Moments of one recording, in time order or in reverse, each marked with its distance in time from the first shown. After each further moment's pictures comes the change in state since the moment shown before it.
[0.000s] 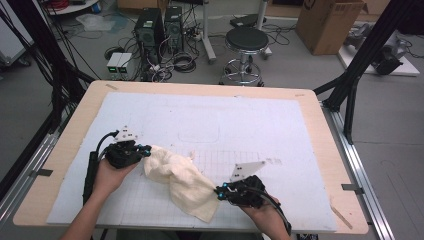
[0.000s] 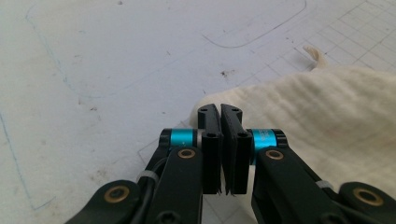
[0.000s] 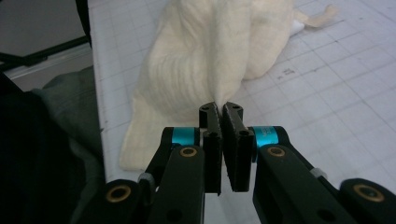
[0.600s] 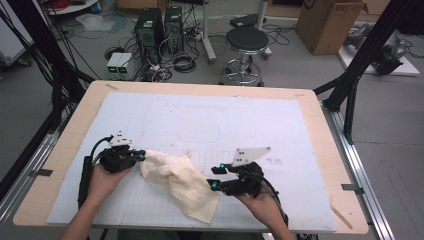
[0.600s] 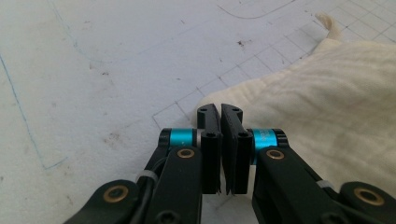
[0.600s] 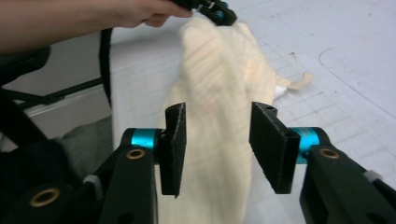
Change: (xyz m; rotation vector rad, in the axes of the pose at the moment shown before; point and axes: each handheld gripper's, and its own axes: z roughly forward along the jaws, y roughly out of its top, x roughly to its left) left arm 0.010 -0.021 -0.002 0.019 0.003 -0.024; right arm -0.013 0.036 -0.007 -0.151 0.051 0.013
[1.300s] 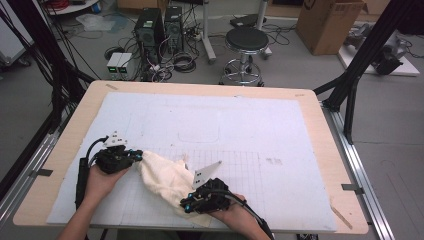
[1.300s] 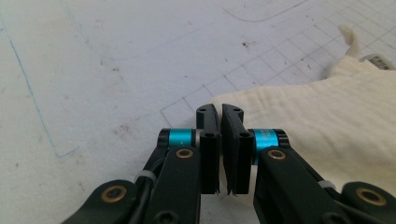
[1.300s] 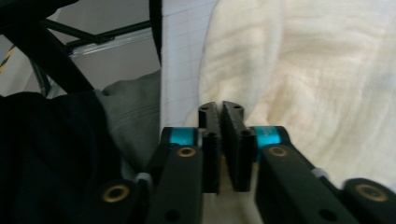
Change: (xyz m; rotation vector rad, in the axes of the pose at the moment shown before) left arm 0.004 -0.004 -0.008 -0.021 0.009 -0.025; right arm 0.038 -0.007 0.079 0.220 0.214 -0.101
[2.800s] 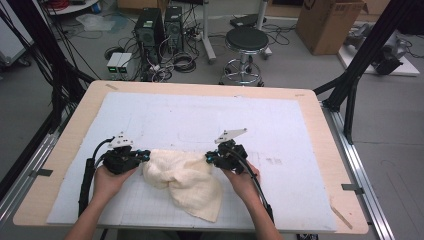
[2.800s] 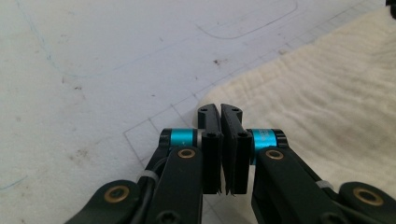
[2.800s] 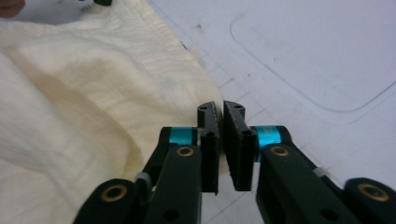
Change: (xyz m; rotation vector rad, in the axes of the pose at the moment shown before) left arm -0.011 0.003 0.012 -0.042 -0.055 -0.023; right arm -0.086 0.001 -0.046 -0.069 -0.445 0.249
